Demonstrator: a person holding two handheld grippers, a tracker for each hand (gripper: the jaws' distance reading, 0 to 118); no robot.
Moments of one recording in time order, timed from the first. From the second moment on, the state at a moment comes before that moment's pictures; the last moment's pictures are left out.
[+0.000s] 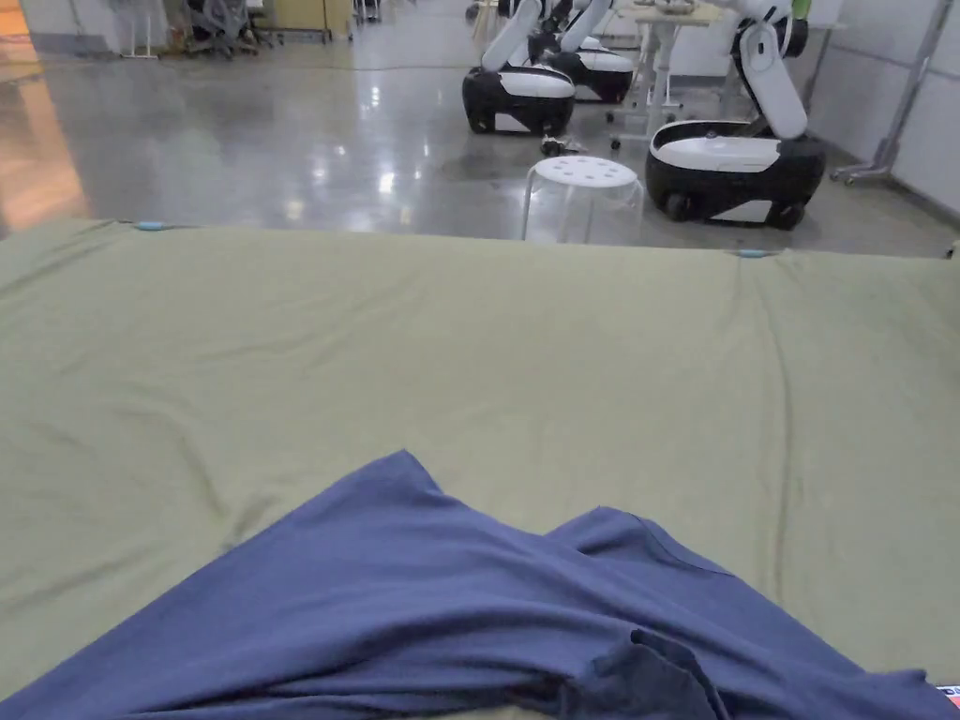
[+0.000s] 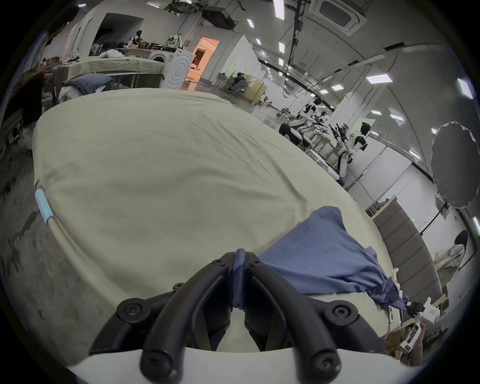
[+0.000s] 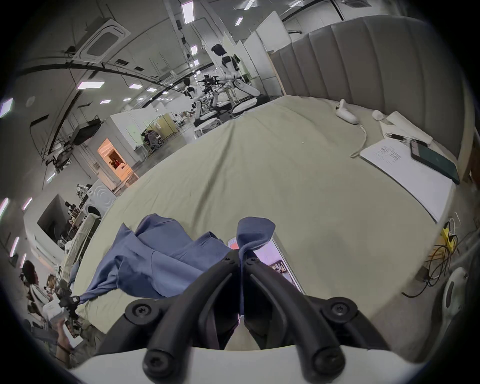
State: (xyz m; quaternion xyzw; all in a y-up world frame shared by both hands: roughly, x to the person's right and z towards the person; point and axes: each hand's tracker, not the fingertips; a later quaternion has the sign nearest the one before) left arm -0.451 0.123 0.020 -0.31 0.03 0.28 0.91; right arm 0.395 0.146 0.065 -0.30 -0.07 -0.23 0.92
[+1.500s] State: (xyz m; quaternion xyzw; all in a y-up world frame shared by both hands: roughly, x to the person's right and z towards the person) left arm -0.203 0.246 0.053 -0.08 -0.18 -0.01 0.98; right arm 0.237 0.203 0.108 -0.18 0.03 -0.11 0.98
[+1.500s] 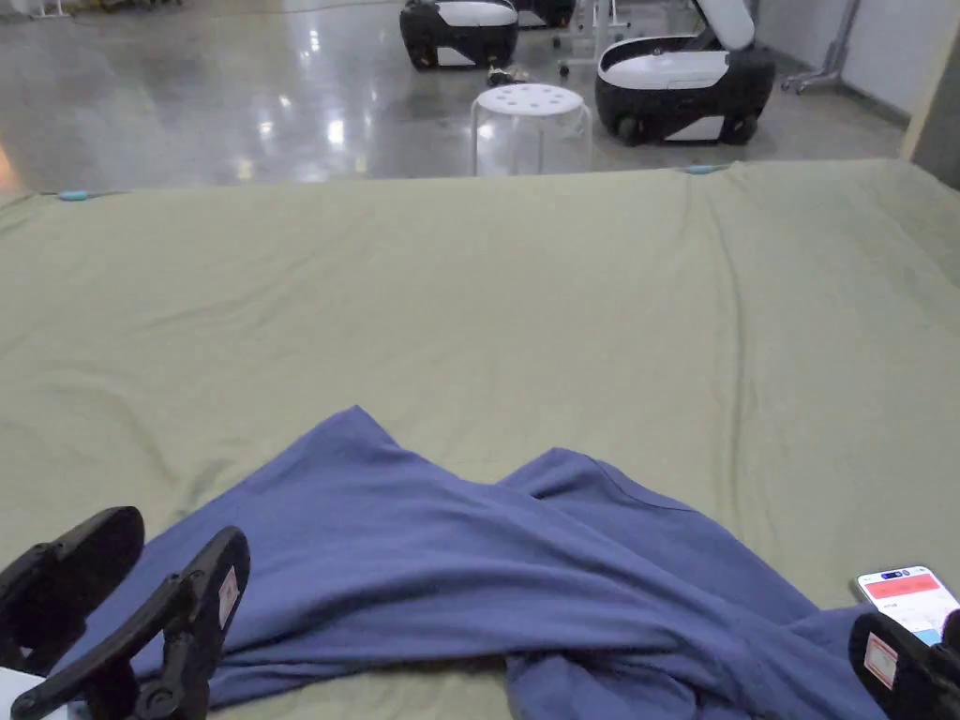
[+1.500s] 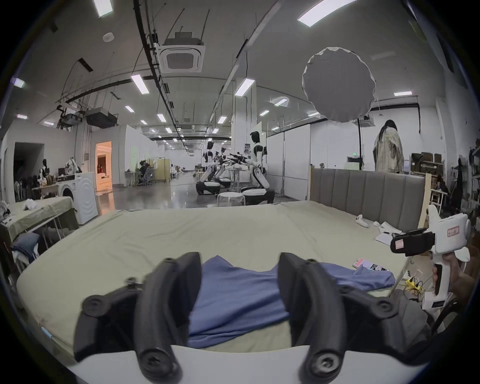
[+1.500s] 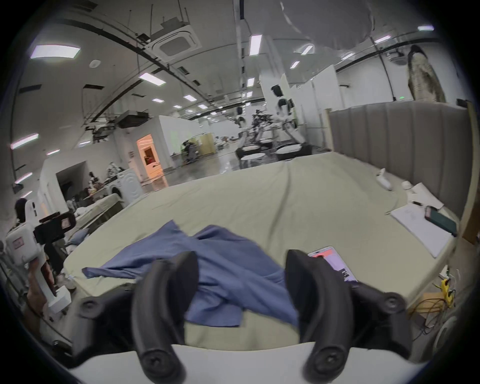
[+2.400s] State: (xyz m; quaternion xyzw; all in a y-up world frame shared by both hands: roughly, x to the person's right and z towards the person) left arm -0.179 0.204 -0.277 -0.38 -0.24 -0.02 0.89; right arm 0.254 0.187 0.135 -0.25 -0.04 -0.13 0.96
